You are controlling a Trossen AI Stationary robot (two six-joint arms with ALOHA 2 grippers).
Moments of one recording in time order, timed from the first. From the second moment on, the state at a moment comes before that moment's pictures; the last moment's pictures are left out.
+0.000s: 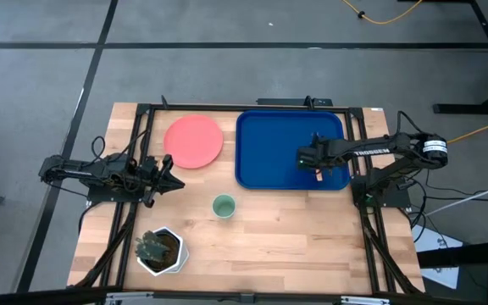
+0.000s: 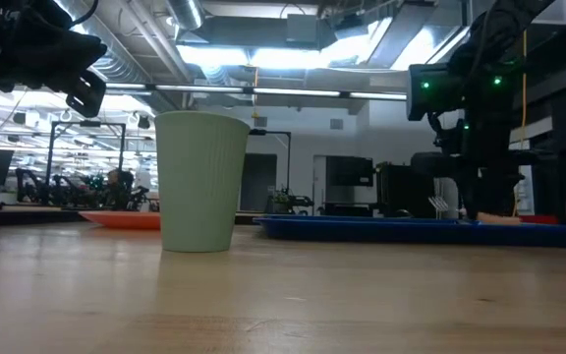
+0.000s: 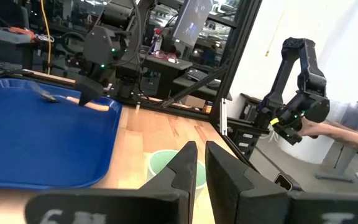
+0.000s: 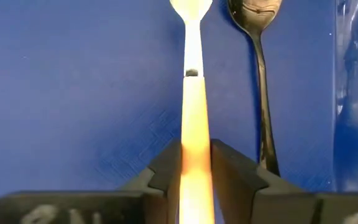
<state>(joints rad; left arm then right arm) -0.08 0.01 0.01 0.12 0.11 -0.31 -0.23 1.42 0.71 -0.83 0.34 1.33</state>
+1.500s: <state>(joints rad) -0.08 0.01 0.01 0.04 0.11 -0.30 0.03 1.42 1.03 0.13 -0.48 0.34</state>
